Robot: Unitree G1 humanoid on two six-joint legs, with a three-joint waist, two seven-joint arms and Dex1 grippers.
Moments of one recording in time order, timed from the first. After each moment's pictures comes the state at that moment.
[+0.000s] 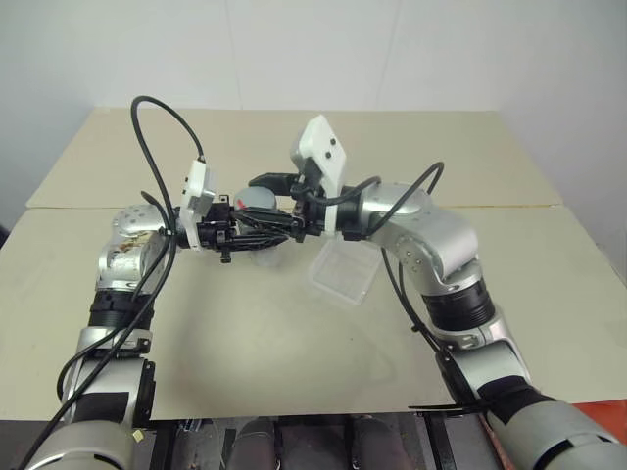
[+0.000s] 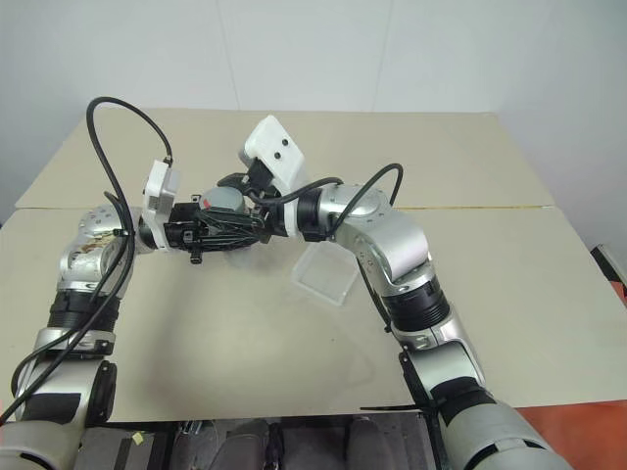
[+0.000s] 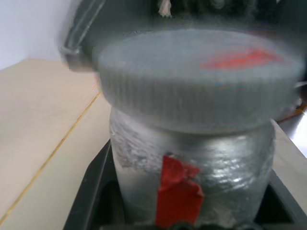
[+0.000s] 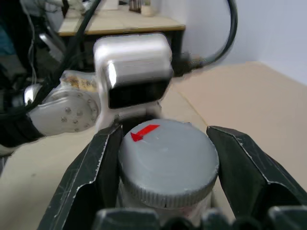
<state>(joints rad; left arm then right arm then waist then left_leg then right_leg) -0.73 0.57 -0.01 0.38 -0.43 0.21 -1.52 -1.00 -0.22 0.19 -0.10 0.42 0.73 0.72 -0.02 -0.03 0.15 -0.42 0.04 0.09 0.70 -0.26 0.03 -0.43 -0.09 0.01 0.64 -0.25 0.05</state>
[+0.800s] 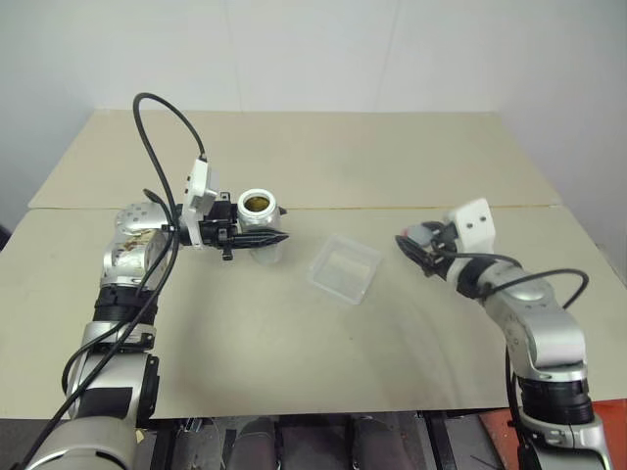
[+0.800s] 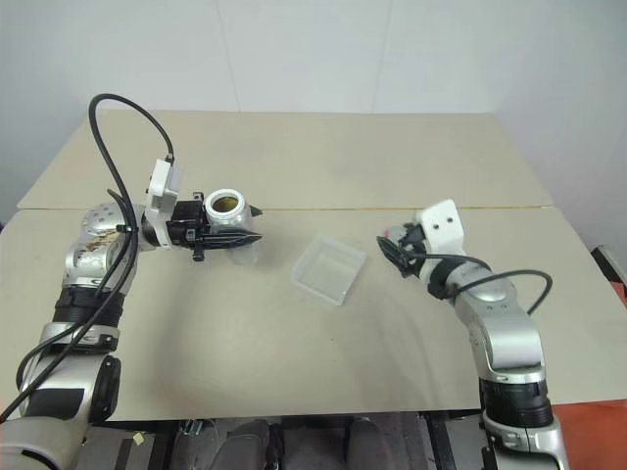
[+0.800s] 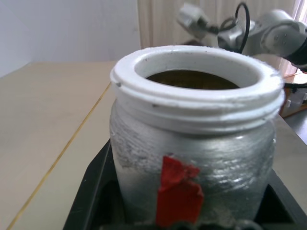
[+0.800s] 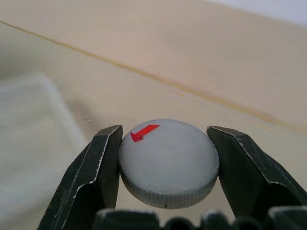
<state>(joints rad) -0.80 0.54 0.04 0.45 -0.42 0.15 -1.49 -0.30 -0.46 -0.12 -0.26 0.22 0.66 0.38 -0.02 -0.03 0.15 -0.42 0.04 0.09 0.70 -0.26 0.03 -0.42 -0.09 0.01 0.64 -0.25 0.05</state>
